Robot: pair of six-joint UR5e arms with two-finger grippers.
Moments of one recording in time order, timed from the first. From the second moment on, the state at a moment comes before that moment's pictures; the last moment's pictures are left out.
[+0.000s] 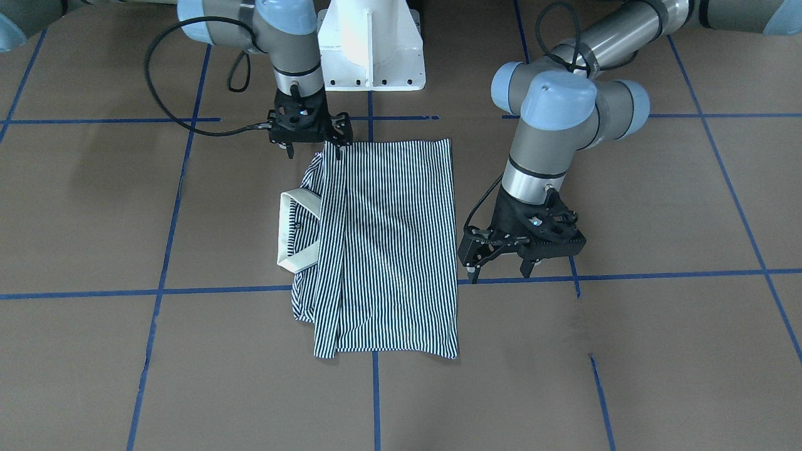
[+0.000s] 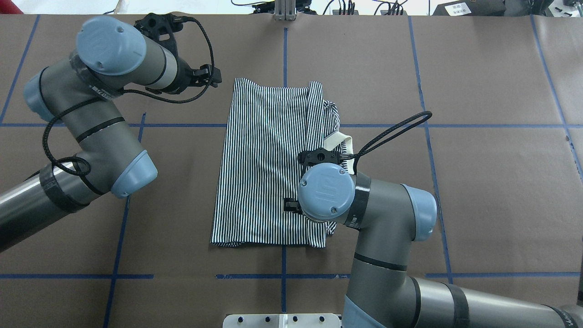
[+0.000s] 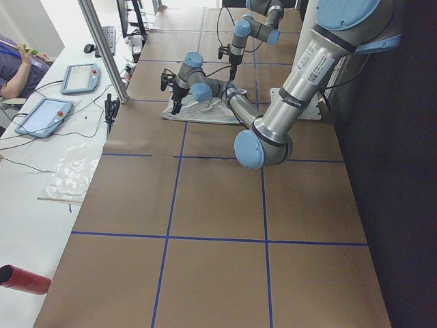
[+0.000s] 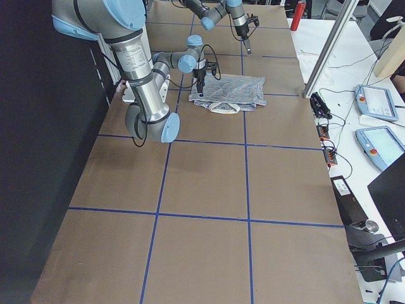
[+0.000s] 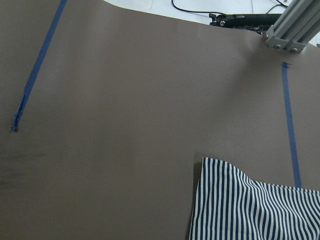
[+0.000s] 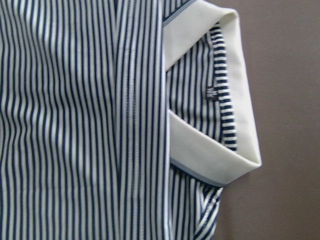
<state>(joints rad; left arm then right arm) -0.78 -2.15 -1.67 -1.87 -1.79 -1.22 0.33 -0.93 1.78 -1.72 1.66 1.35</state>
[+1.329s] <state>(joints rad) -0.77 -2.13 -1.71 -1.86 -1.80 -1.22 0.28 -0.89 1.69 -1.86 1.63 1.27</state>
